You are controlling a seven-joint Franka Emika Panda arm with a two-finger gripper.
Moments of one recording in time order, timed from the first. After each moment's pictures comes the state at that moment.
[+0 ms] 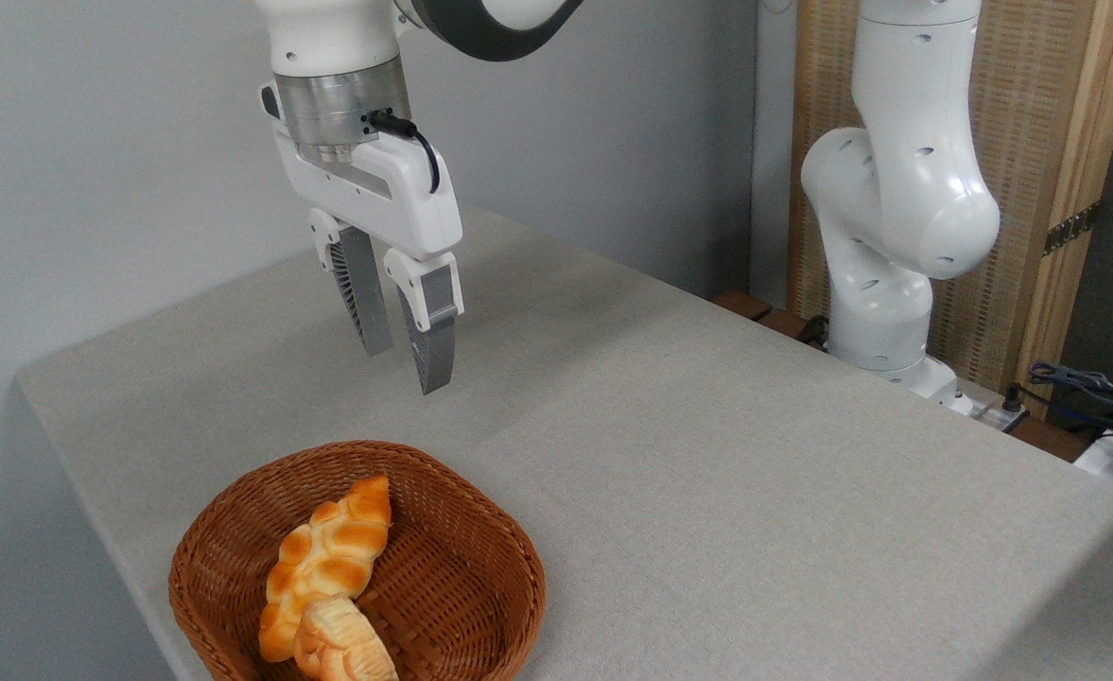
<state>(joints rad) -0.35 -0.03 0.17 -1.78 0.01 1.80 0.57</state>
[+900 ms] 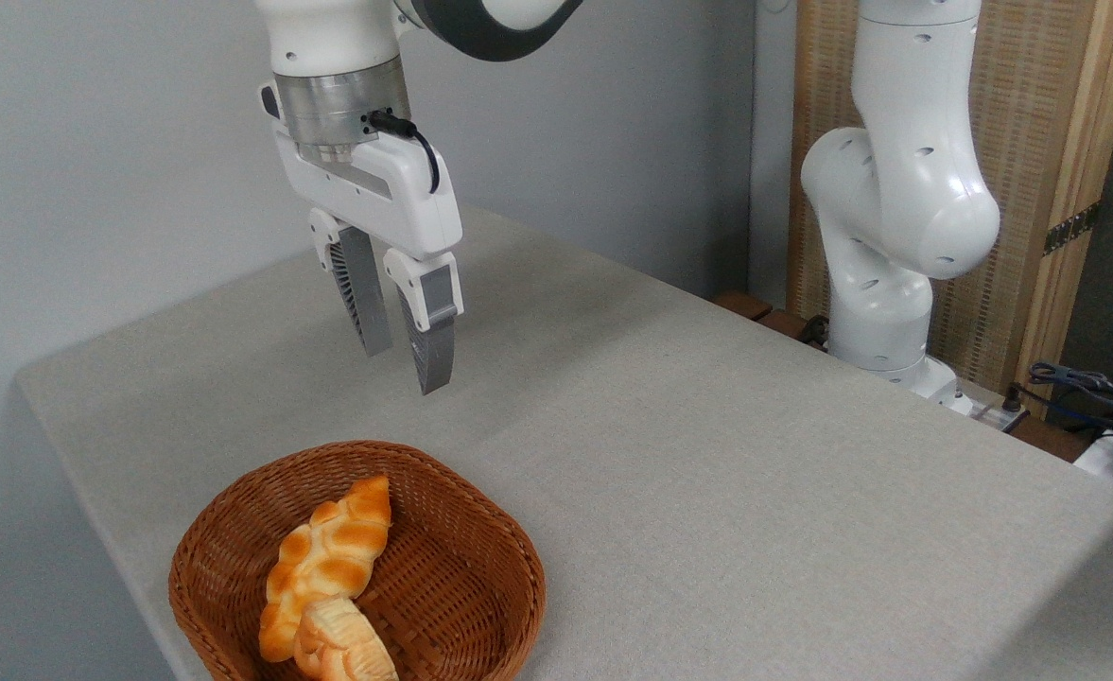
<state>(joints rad) -0.35 -0.03 0.17 -1.78 0.01 1.81 0.57</state>
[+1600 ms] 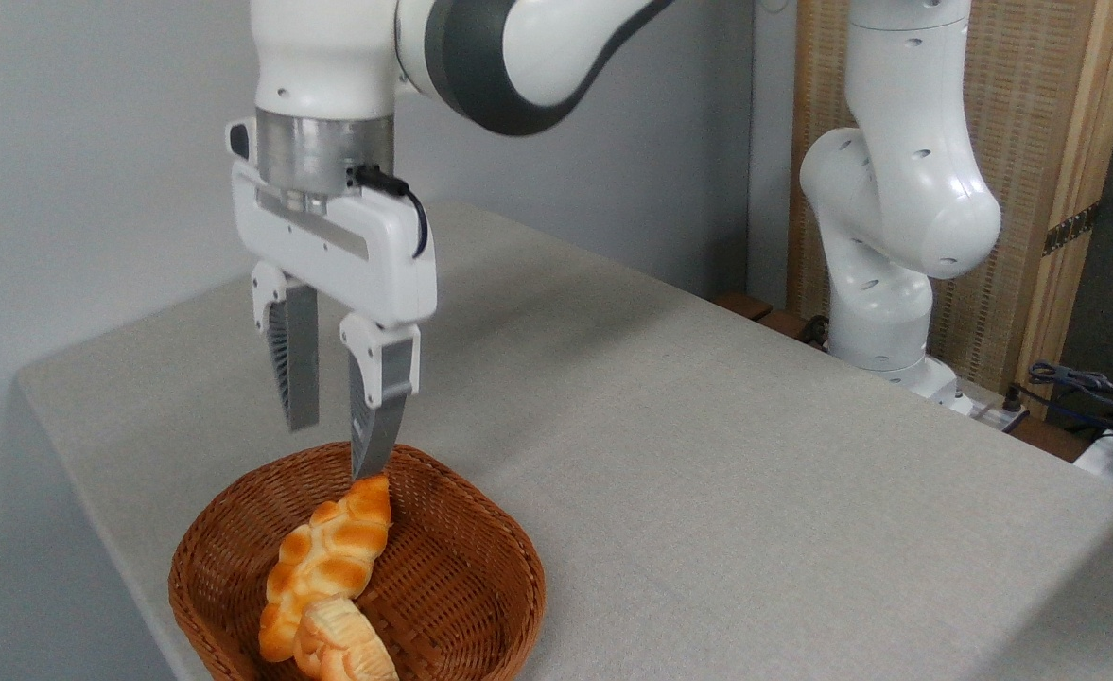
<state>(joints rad) -0.34 0.04 0.25 -1.81 0.02 2.13 0.57</state>
